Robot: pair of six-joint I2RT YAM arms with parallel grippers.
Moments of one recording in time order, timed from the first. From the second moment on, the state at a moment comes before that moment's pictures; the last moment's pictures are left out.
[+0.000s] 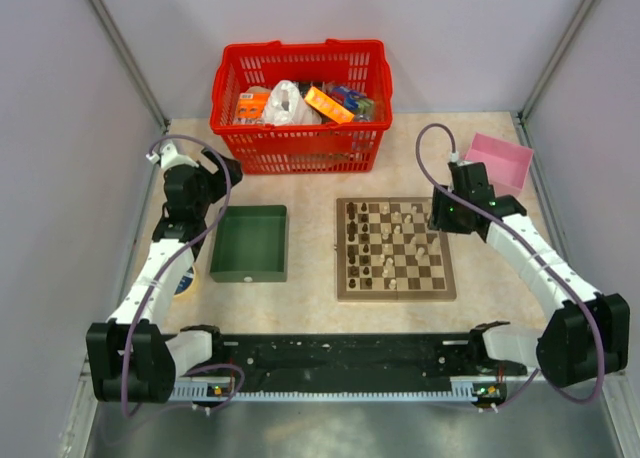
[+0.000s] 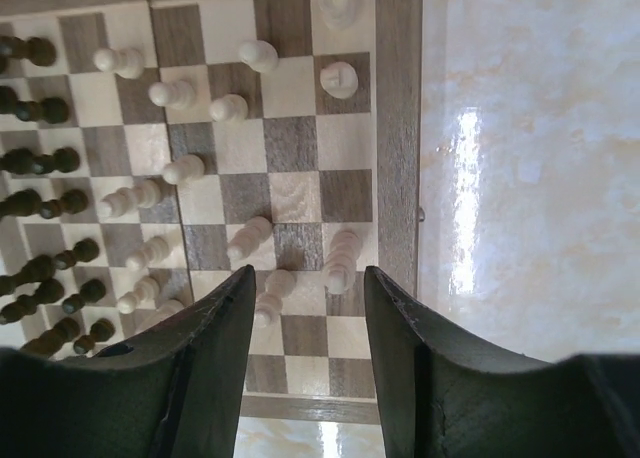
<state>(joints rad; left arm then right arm) -0.02 1.13 0.78 0.08 -0.02 -0.68 0.25 1.24 0.93 -0.66 0.06 0.33</state>
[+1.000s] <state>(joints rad) -0.01 1.13 0.77 0.10 -0.01 -0.68 0.41 1.30 0.90 -0.70 0.05 0.42</state>
